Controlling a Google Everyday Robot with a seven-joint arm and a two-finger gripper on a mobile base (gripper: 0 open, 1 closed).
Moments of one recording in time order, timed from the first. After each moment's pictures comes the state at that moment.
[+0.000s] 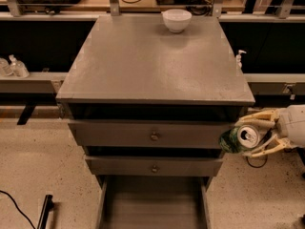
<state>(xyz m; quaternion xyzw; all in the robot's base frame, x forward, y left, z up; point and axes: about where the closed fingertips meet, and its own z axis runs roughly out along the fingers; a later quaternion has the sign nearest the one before) 0.454 -0.246 0.810 -0.68 0.49 0.25 0.49</state>
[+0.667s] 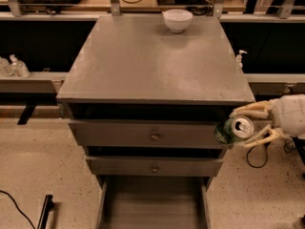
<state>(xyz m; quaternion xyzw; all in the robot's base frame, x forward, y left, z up) 0.472 -0.240 0.820 -0.68 0.48 0.24 0.50</state>
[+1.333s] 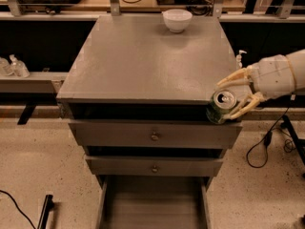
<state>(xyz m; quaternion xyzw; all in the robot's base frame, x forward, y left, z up) 0.540 -0.196 0.870 -0.73 0.47 0.18 0.46</state>
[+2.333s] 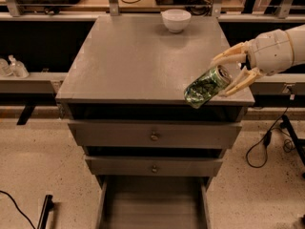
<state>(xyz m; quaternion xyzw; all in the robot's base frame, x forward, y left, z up) 0.565 -0.178 0.928 -0.71 0.45 0.21 0.50</state>
